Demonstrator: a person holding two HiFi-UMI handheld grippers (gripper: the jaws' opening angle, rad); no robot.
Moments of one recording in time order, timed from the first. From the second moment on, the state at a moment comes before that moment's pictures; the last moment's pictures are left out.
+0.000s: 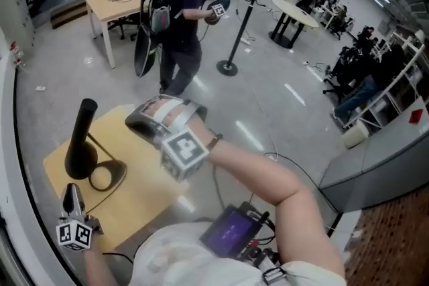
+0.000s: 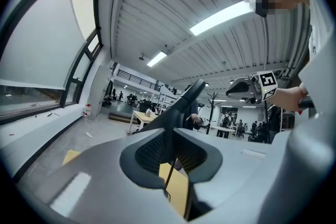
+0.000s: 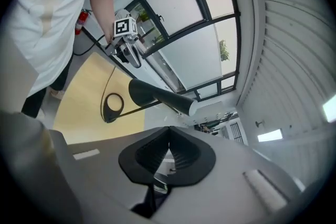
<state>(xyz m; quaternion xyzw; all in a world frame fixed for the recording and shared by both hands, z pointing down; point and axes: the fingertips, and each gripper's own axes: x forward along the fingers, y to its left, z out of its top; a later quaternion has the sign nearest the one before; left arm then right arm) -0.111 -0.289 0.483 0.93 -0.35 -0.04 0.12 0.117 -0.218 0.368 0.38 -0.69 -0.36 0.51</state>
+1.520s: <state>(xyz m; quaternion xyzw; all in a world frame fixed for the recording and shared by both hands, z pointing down) -0.063 -0.049 0.497 0.90 -0.42 0.03 0.13 0.109 -0.010 0.504 0.38 -0.92 0.06 0.10</state>
